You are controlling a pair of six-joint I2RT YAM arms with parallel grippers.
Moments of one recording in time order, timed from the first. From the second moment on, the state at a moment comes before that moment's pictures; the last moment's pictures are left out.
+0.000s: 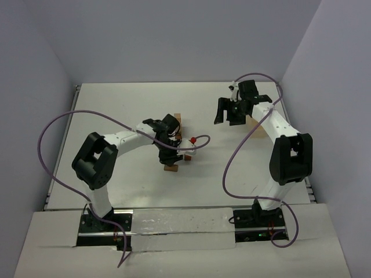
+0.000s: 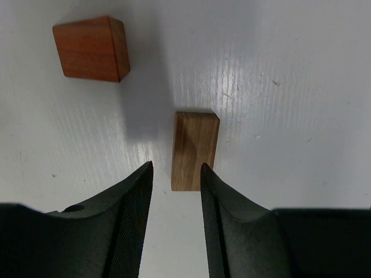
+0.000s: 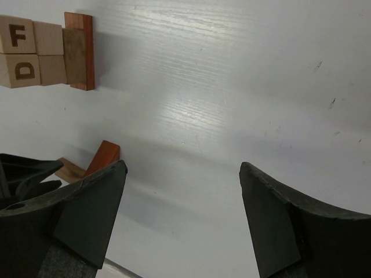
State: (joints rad) left arm -0.72 1.84 1.27 -0.78 0.39 0.90; right arm 0.13 1.70 1.38 -0.68 -0.33 0.18
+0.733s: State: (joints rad) left arm -0.79 1.87 1.22 -0.74 0.35 0.92; right arm 0.11 1.70 1.38 -0.68 -0.36 0.18
